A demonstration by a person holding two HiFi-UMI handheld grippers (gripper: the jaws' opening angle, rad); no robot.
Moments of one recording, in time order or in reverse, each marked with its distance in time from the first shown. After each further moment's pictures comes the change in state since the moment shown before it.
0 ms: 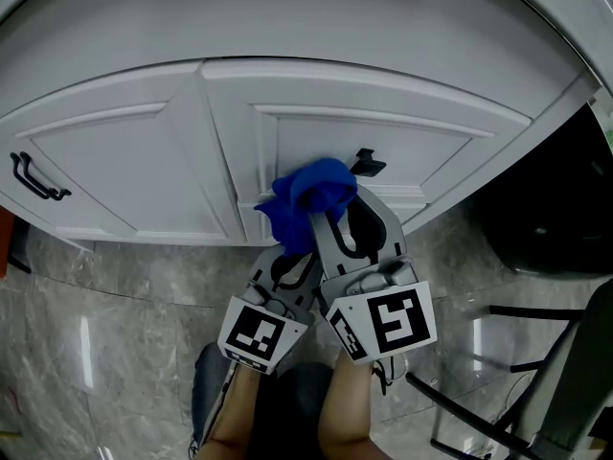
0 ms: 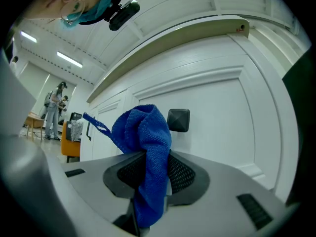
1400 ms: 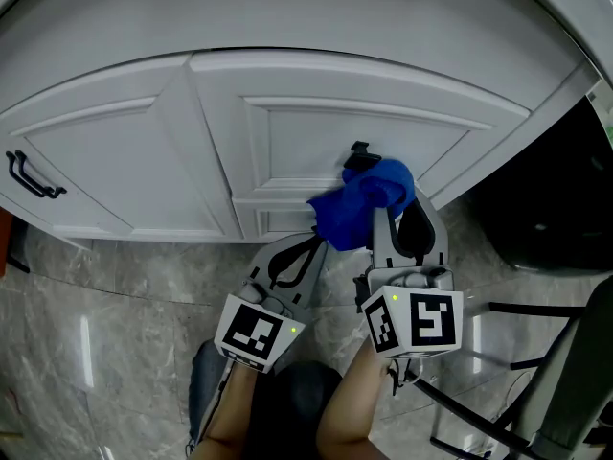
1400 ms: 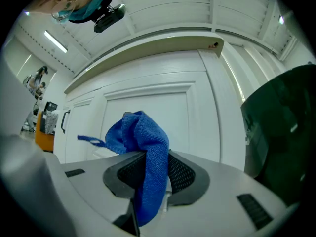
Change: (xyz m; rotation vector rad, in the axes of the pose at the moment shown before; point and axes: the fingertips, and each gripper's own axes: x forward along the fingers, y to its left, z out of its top) left arm 0.001 -0.003 -0.001 0.014 -0.004 -0.005; right arm -0.043 -0.075 -0.003 -0.022 0.013 -0.289
